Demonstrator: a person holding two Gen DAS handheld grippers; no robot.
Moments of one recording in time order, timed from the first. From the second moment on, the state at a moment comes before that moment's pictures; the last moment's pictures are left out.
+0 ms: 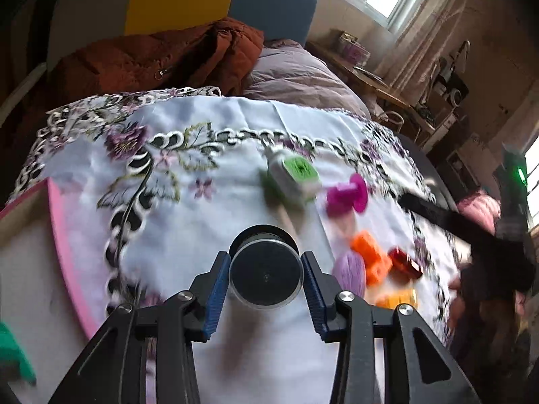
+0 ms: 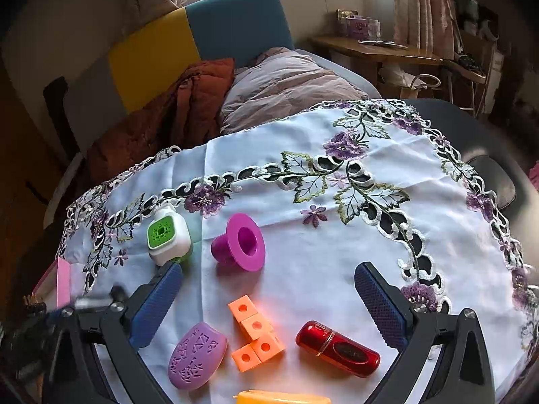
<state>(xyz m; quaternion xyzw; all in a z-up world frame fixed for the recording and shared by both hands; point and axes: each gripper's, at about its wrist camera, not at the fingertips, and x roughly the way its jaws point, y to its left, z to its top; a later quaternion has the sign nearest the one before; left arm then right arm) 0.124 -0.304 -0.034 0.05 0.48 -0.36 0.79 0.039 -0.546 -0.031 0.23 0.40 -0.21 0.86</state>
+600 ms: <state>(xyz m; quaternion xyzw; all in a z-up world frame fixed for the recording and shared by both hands) 0.106 -0.325 -0.045 0.11 0.48 -0.35 0.80 0.036 -0.548 -0.030 0.23 0.40 -0.21 0.86</state>
